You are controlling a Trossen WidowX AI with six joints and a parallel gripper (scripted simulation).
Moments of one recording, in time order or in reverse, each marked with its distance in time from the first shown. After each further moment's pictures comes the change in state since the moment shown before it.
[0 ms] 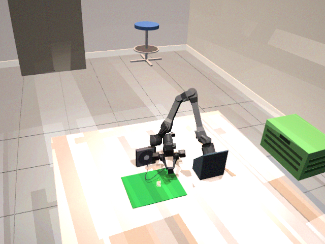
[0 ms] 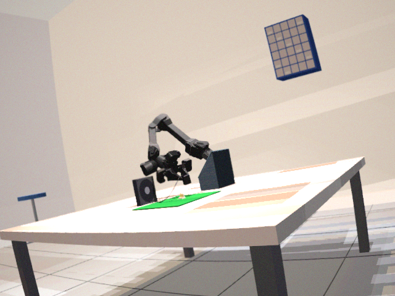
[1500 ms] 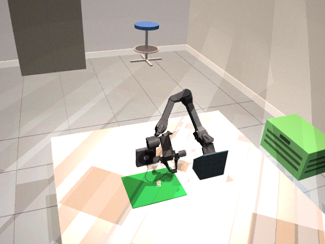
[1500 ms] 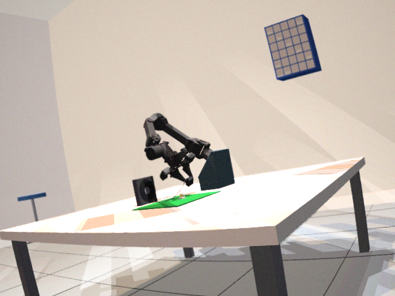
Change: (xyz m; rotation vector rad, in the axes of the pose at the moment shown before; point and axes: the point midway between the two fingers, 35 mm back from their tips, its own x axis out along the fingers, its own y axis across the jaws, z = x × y) arm 0.014 0.010 0.004 0.107 0.587 0.120
